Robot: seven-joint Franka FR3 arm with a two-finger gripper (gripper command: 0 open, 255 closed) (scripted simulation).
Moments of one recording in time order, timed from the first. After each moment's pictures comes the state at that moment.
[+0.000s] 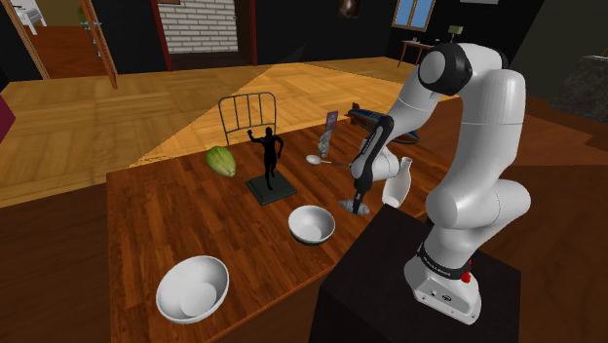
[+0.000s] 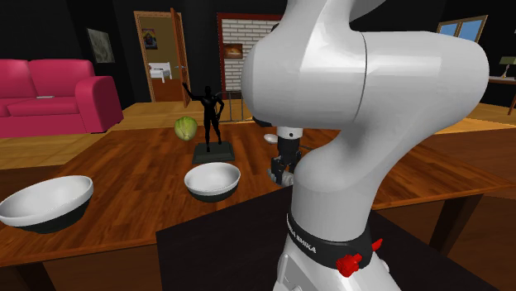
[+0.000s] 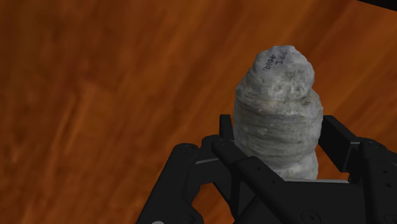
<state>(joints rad) -0.64 0.38 0.12 -2.63 -0.02 2.93 -0.76</state>
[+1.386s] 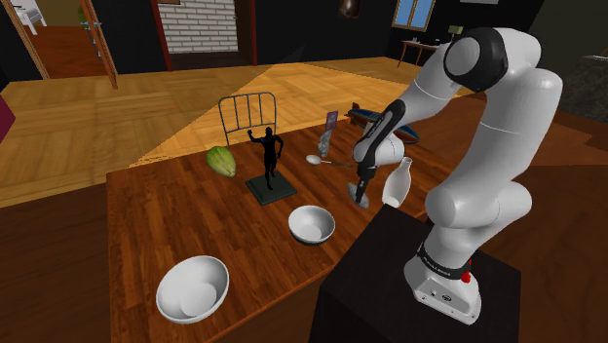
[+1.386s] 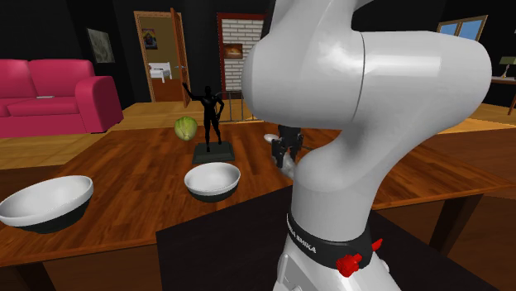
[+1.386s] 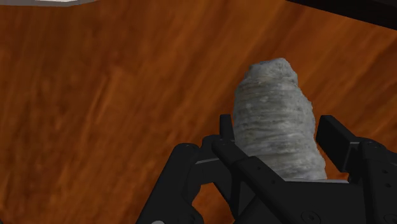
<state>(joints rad) -0.68 0.15 0.17 -2.68 0.04 2.75 -0.80</state>
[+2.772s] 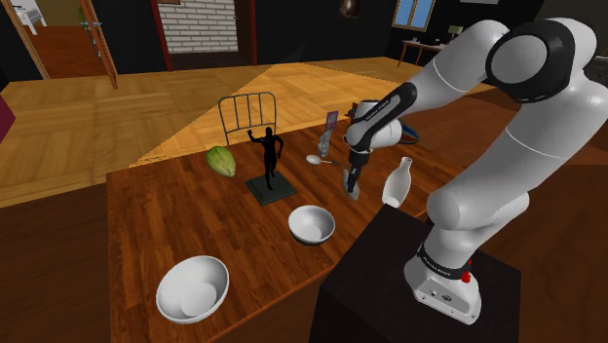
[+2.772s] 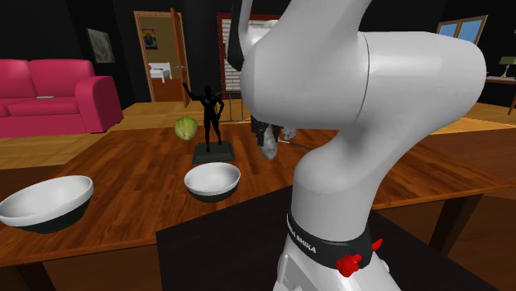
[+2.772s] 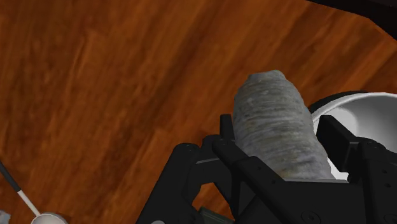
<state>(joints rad) -0.60 -0.14 0.27 -2.70 0.15 2.49 -0.71</state>
